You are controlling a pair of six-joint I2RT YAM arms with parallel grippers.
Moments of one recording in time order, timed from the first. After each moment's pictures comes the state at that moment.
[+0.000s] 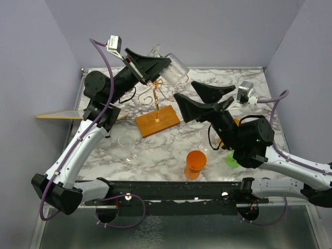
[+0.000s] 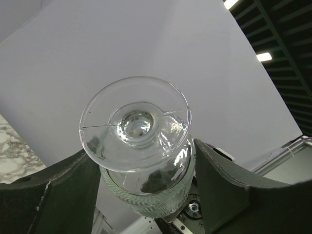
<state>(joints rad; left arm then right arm) -0.47 1.21 1.35 0.36 0.47 -1.30 1.19 1.07 1.12 0.64 0.40 0.09</state>
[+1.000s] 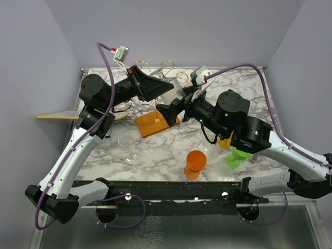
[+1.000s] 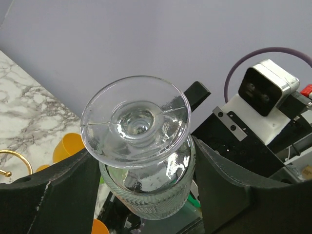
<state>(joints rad) -0.47 1.13 1.32 0.14 0.68 -1.01 1.19 1.24 1.58 -0.31 0.37 0.08</state>
